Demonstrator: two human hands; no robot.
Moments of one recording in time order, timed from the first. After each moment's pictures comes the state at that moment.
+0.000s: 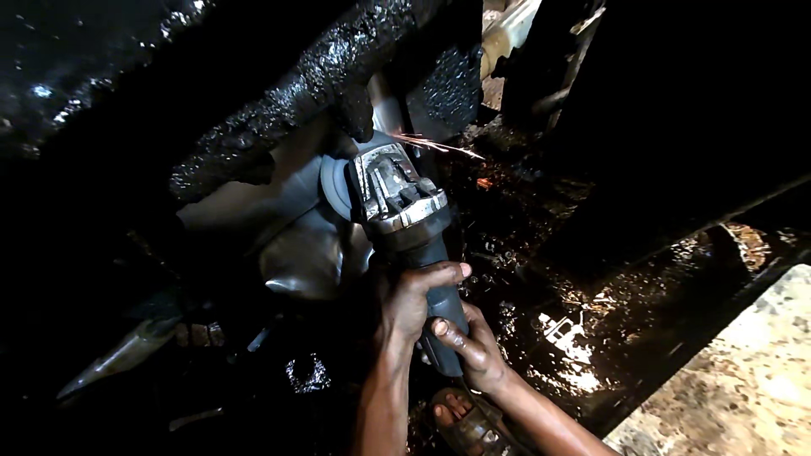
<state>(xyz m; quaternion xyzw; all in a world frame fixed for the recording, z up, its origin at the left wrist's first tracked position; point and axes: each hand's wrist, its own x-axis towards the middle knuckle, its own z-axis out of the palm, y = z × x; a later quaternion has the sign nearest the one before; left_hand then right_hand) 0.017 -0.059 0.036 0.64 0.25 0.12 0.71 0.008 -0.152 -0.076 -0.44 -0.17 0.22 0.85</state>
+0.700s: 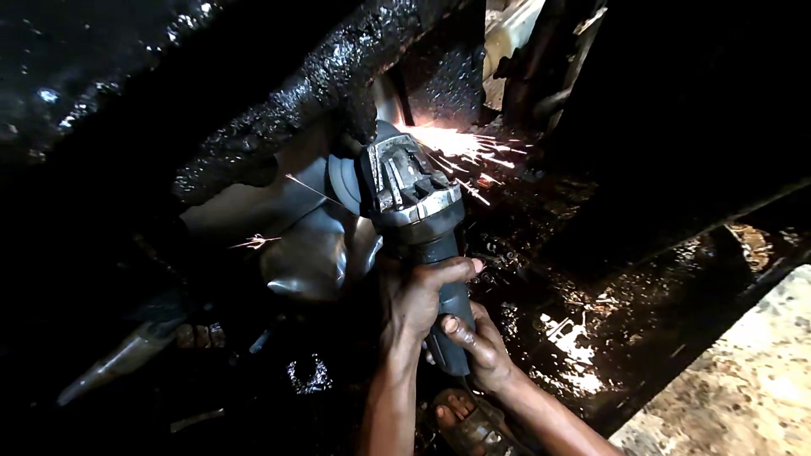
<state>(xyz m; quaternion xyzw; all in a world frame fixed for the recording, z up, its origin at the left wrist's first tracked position) 0.022 -0.063 0.041 0.69 0.24 0.14 0.67 0.011 -0.154 -0.075 -0.41 -0.16 0.24 0.87</state>
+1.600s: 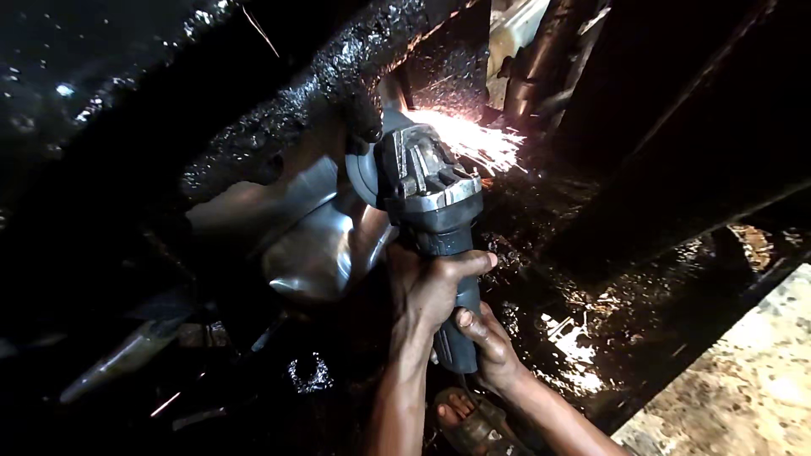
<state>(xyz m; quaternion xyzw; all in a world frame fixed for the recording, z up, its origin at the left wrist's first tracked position) 0.030 -0.068 0.044 0.72 0.24 0.14 0.64 0.010 -0.156 -0.074 -0.35 -0.14 0.26 0.89</state>
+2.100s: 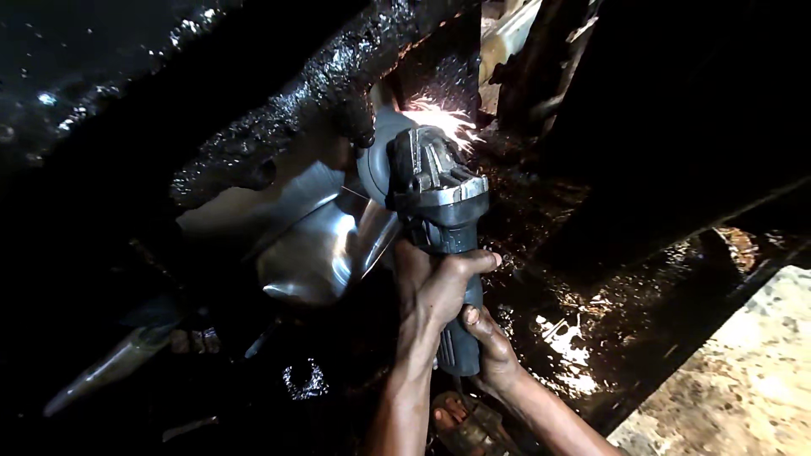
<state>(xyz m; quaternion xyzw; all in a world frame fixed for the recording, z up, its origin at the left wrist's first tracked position) 0.029 -0.075 0.047 0.76 0.25 0.08 0.60 0.012 -0.161 -0.074 -0.30 -0.11 0.29 0.90</state>
